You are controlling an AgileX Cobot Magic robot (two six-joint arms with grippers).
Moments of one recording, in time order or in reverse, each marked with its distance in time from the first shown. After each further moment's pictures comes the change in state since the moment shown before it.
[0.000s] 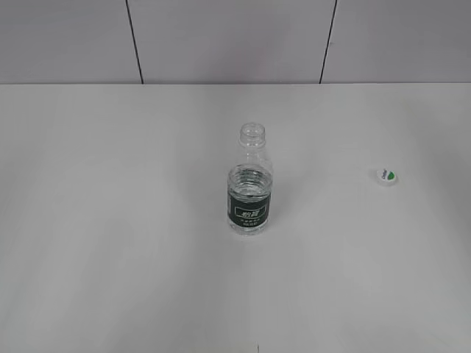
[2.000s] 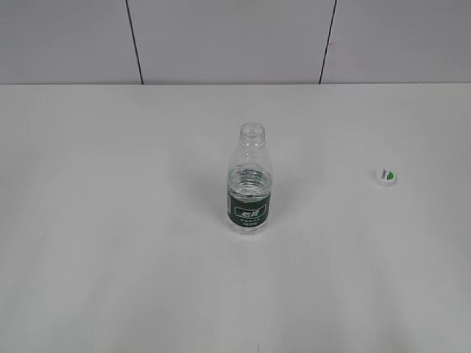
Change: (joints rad) left arm 0.000 0.000 0.000 -0.002 0.000 0.000; right arm 0.000 -1.472 0.885 -0.214 -0.051 0.055
